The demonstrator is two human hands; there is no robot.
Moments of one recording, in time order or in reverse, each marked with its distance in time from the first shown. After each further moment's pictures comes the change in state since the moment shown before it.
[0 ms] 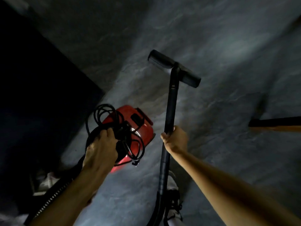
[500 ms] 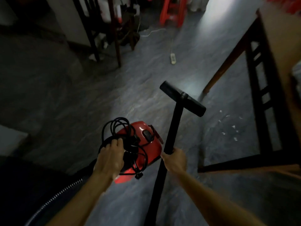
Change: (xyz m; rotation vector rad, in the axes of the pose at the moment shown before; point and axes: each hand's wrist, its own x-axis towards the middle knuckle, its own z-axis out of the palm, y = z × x) left_hand 0.026 0.175 -0.417 0.071 0.239 0.414; right_hand -0.067 -0.184 -0.395 0.374 0.255 0.102
